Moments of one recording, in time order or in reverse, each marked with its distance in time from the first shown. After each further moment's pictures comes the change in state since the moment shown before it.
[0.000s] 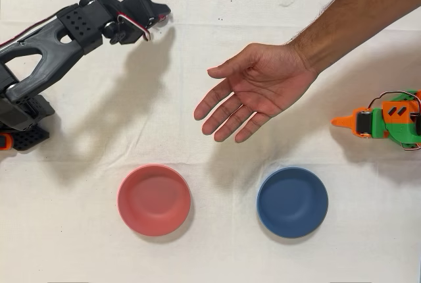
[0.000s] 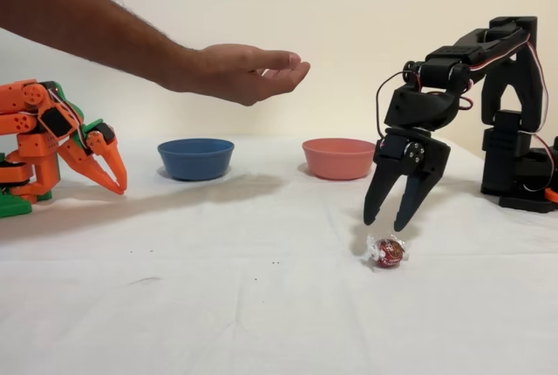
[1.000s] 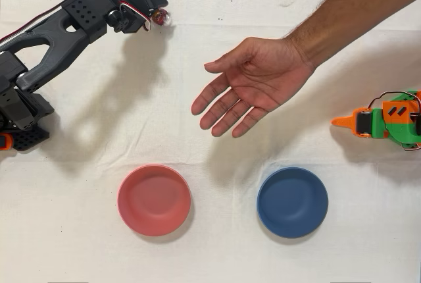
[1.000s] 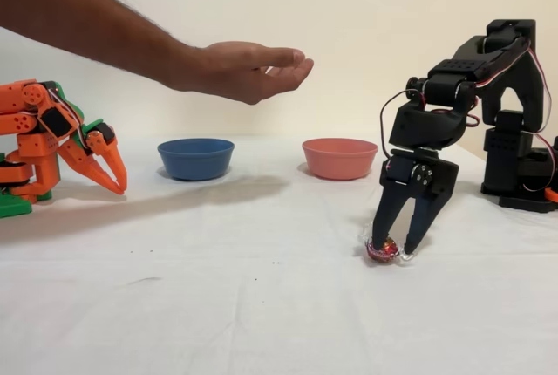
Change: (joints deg) arm -3.1 -6.8 -2.9 -0.7 4.7
